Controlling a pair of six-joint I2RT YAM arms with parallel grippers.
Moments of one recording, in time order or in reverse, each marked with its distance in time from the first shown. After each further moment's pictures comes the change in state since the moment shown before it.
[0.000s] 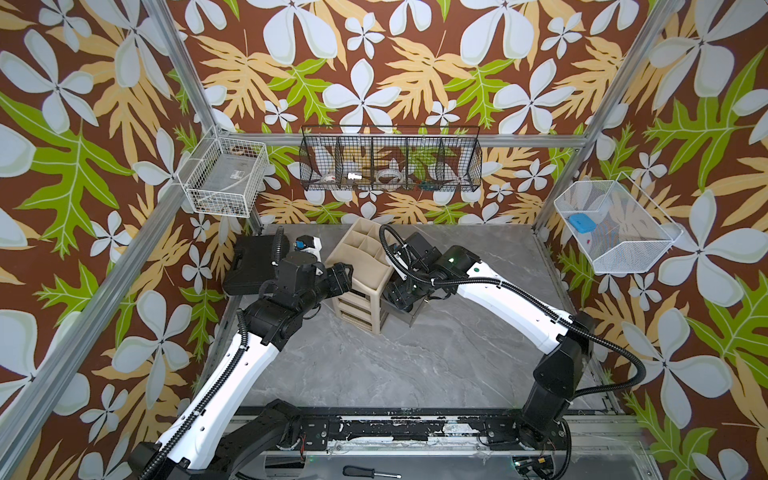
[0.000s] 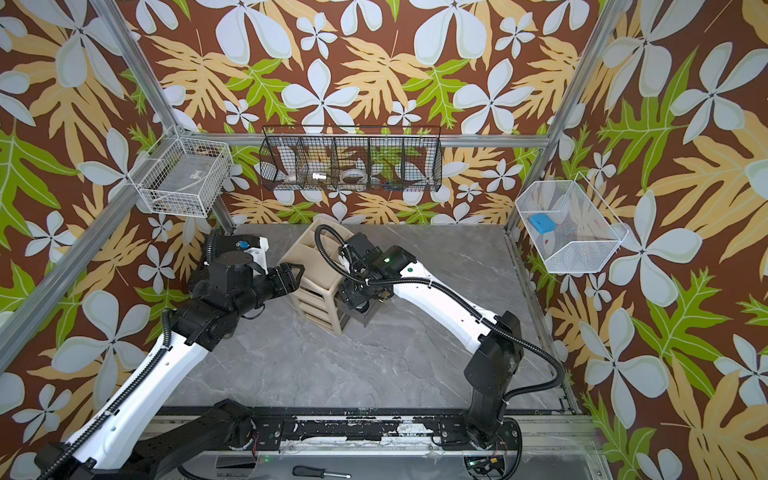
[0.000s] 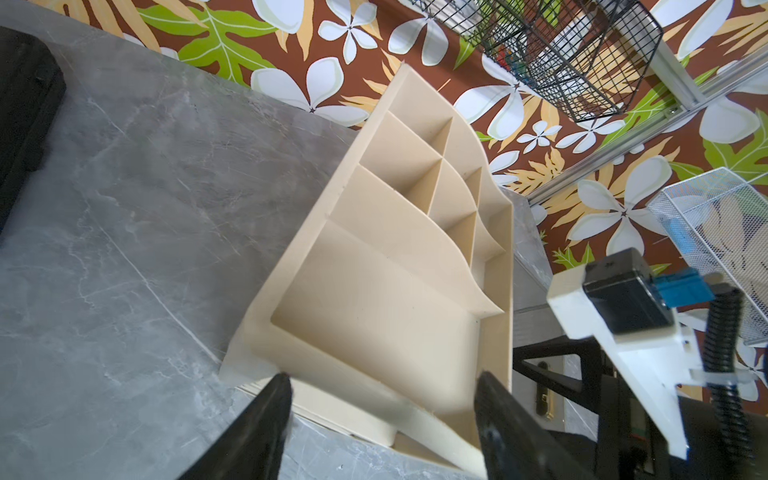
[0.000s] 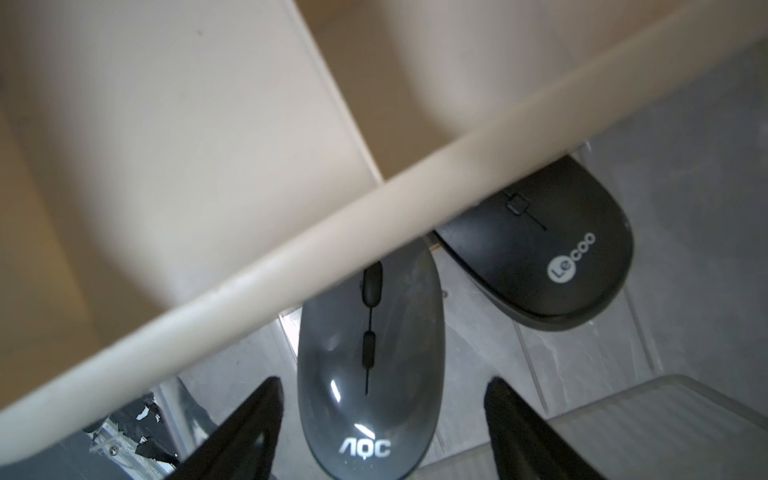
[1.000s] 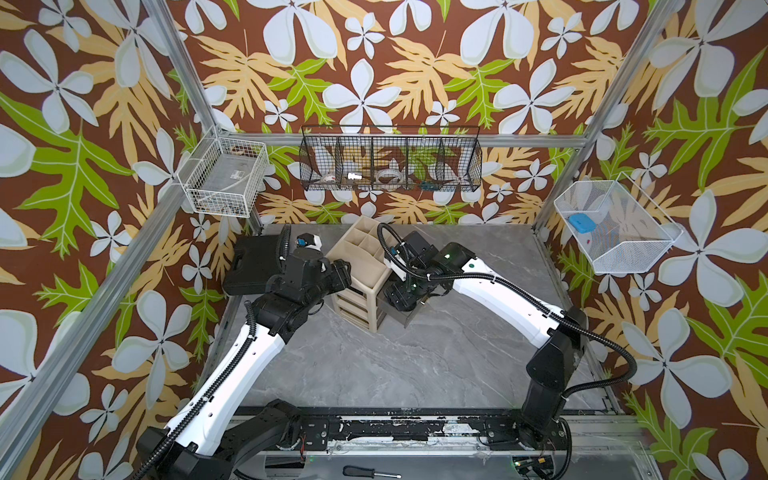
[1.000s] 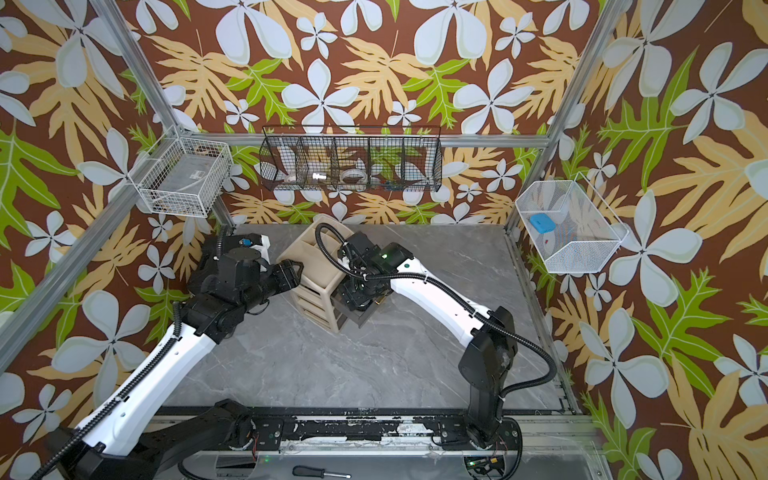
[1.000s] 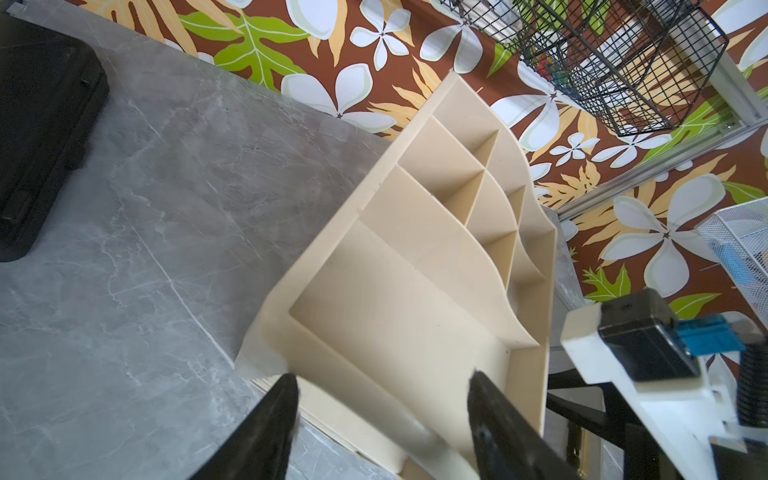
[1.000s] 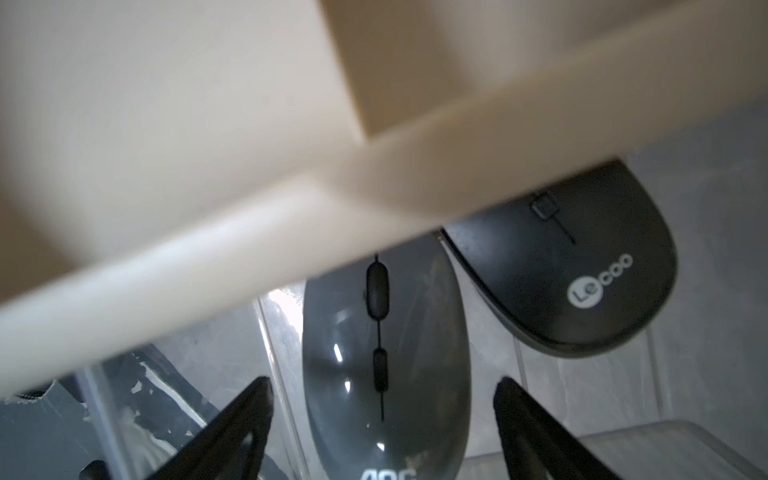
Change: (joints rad) left arm 0.000 0.053 0.021 0.011 -0.072 -0.018; right arm -0.019 0.048 0.033 -0.043 -0.055 -0.074
